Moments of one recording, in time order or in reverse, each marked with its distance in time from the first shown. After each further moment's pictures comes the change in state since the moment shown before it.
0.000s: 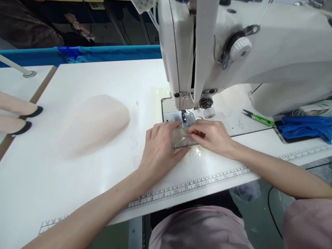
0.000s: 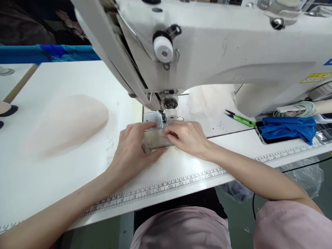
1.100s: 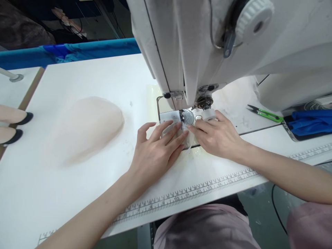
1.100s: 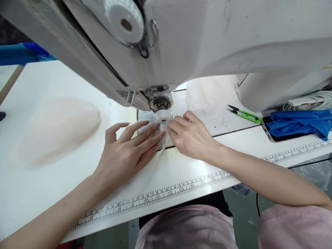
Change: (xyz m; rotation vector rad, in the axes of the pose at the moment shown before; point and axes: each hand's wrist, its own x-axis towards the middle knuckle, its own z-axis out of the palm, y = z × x) left_hand 0.006 -0.017 -0.004 0.232 -0.056 0.372; right_hand -0.005 0.010 -0.003 -0.658 0.077 -0.383
